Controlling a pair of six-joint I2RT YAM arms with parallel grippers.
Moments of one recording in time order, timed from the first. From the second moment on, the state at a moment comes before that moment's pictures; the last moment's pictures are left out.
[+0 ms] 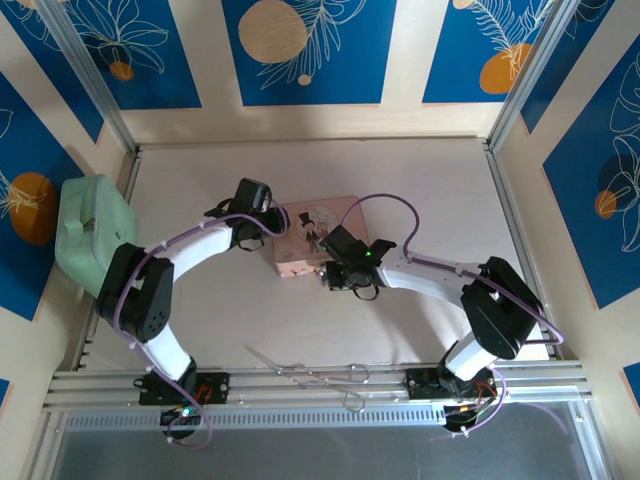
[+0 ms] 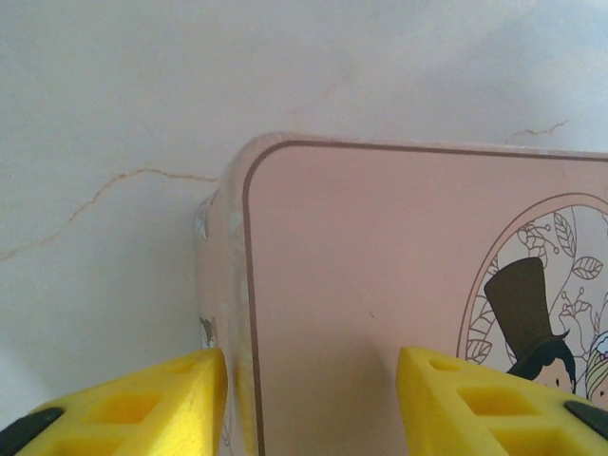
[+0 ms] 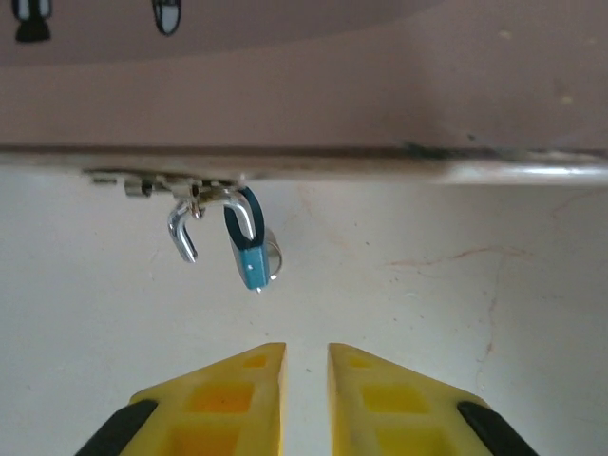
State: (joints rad) left arm -0.44 1.68 1.10 -0.28 0.06 -0.65; right arm 0.84 1.57 0.97 -0.56 0.07 0.70
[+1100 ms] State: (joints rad) left arm -0.53 1.30 0.76 -0.24 0.09 -0.86; right arm 1.00 1.89 1.21 -0.67 0.44 0.77
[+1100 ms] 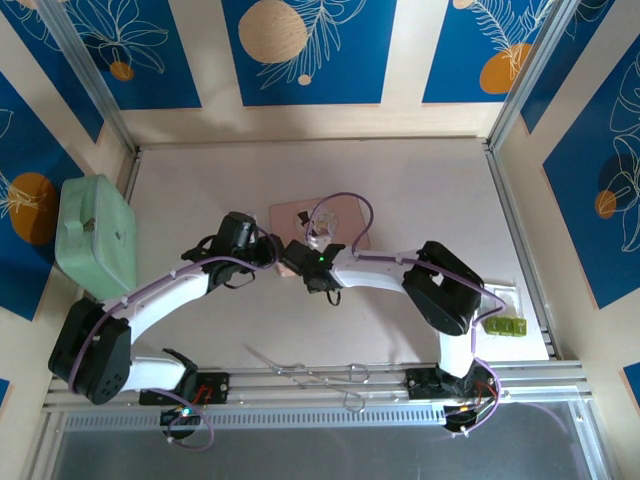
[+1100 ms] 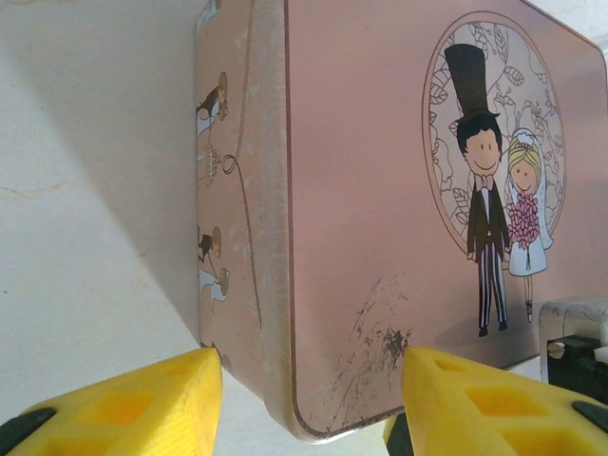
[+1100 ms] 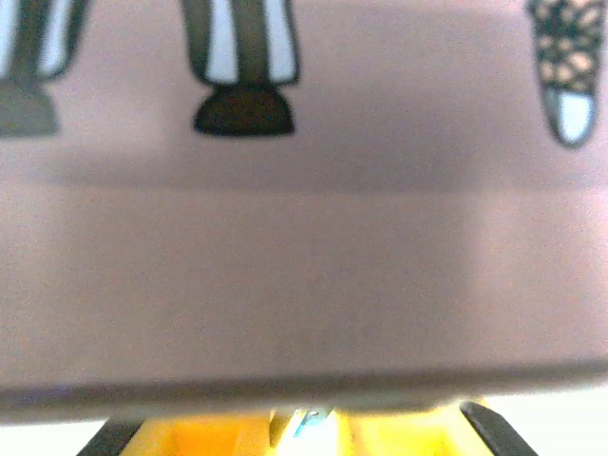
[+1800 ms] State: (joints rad) left arm -0.53 1.30 0.76 -0.25 0.09 -0.86; right arm 1.05 1.76 1.18 -0.76 0.43 0.77
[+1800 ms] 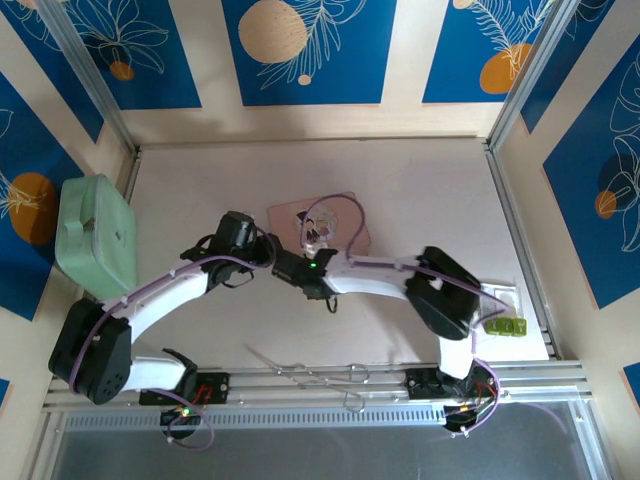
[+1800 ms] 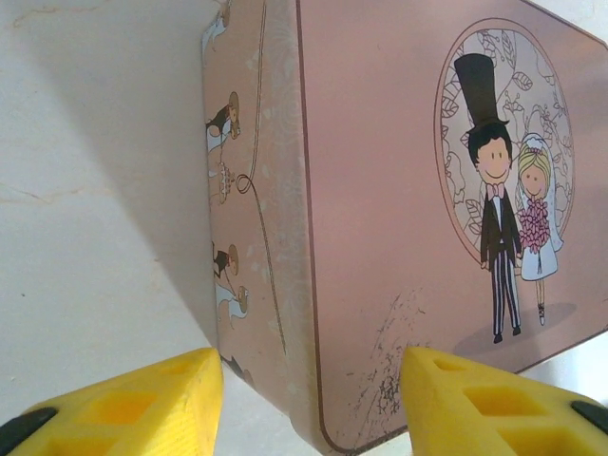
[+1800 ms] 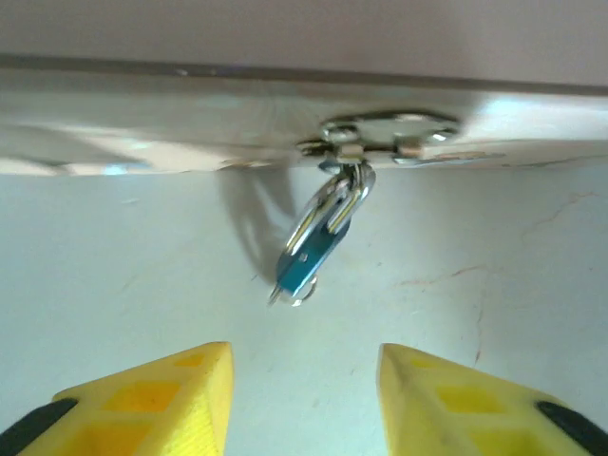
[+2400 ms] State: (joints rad) left arm -0.68 1.29 0.81 -0.25 0.10 -0.90; right arm 0.82 1.59 0.90 -0.34 0.05 0.66
